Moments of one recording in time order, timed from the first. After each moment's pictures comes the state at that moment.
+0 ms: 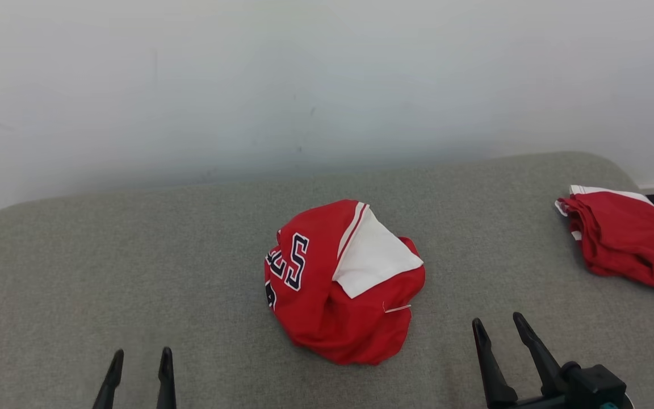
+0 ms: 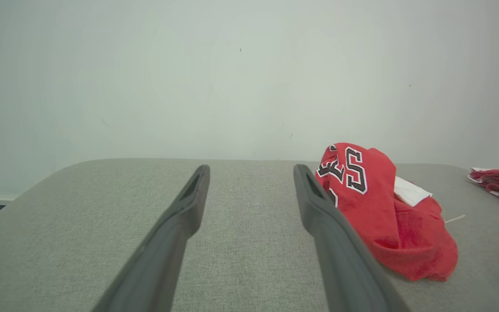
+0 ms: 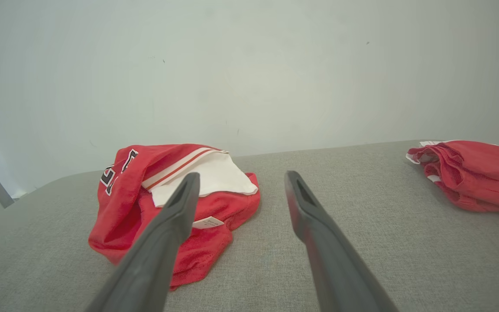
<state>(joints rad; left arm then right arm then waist) 0.05 0.18 -0.14 -0.08 -0.24 0.17 -0.26 0.01 -0.17 0.30 0.10 0.25 0.13 -0.26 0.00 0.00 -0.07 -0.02</state>
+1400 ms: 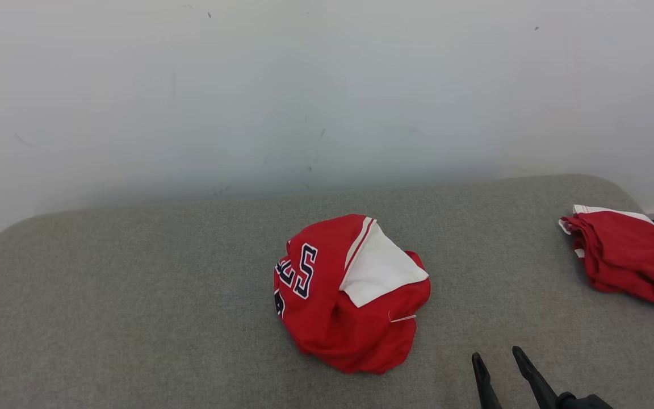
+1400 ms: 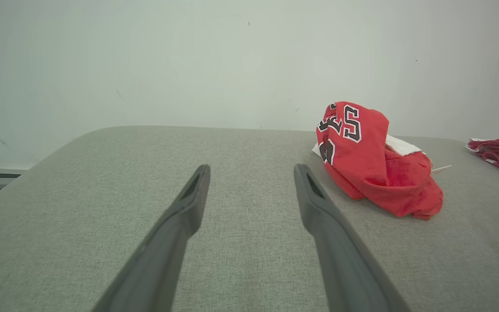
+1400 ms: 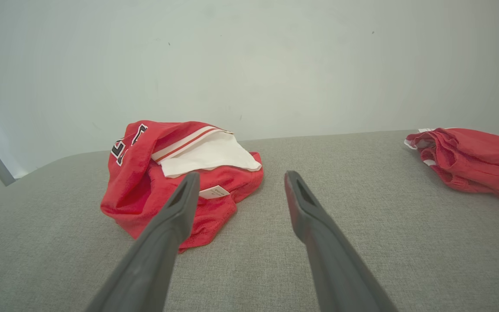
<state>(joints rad) 0.26 0.05 -0.01 -0.12 -0.09 0.05 -0.26 0.09 -0.17 0.30 0.11 0.21 0.13 -0.26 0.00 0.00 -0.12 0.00</state>
